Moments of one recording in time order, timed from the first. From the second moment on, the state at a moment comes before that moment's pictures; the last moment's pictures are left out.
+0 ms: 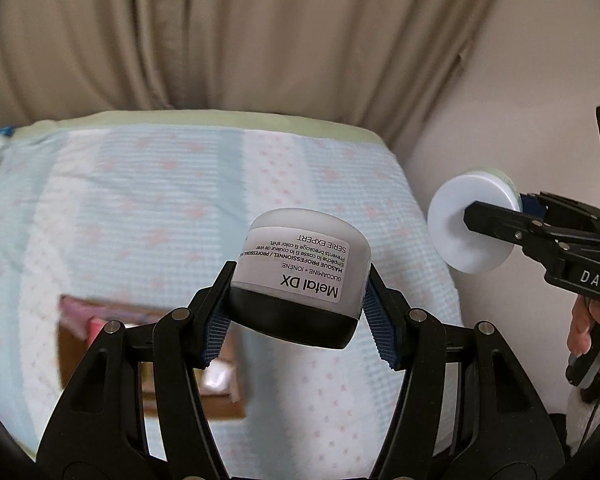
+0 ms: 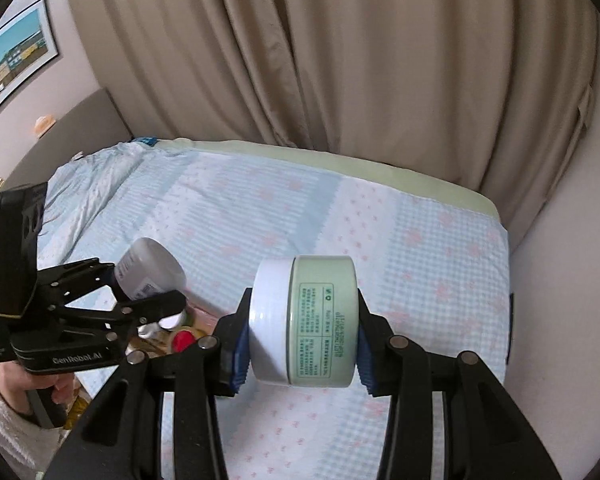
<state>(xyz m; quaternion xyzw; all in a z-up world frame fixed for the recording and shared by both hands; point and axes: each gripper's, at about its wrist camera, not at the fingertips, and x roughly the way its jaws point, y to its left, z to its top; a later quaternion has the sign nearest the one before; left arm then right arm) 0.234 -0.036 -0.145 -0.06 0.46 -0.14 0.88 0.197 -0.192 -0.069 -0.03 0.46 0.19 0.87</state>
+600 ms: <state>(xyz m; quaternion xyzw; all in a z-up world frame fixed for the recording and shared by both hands) 0.203 0.167 -0.193 -0.10 0.51 -0.10 0.85 0.165 -0.038 -0.125 0.04 0.51 0.18 0.84</state>
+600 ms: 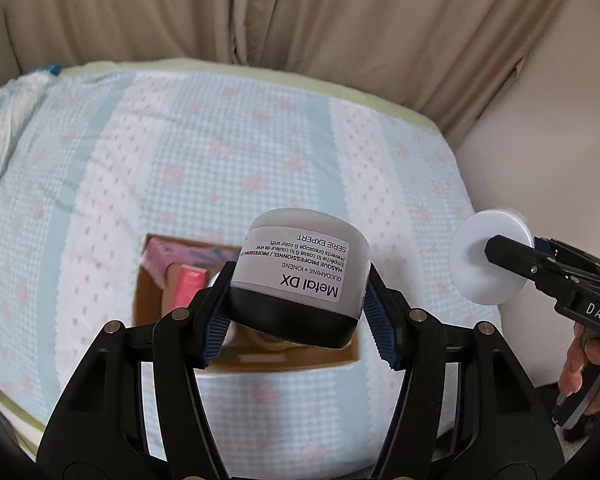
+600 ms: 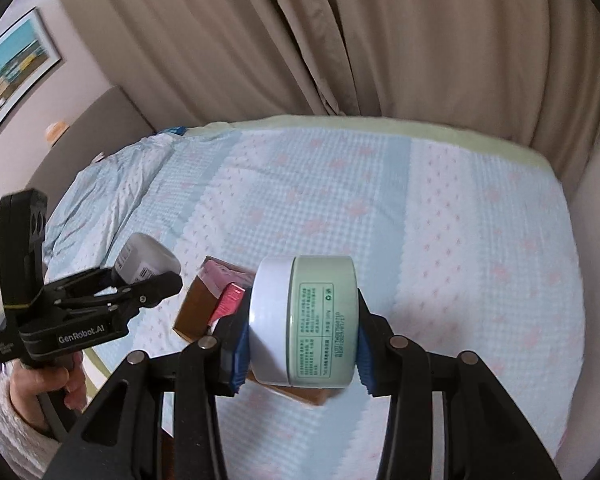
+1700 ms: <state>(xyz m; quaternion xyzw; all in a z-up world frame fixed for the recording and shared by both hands) 0.292 0.246 -0.429 0.03 0.63 -0.16 0.76 0.203 0.039 -0.365 0.12 0.62 -0.01 0.77</state>
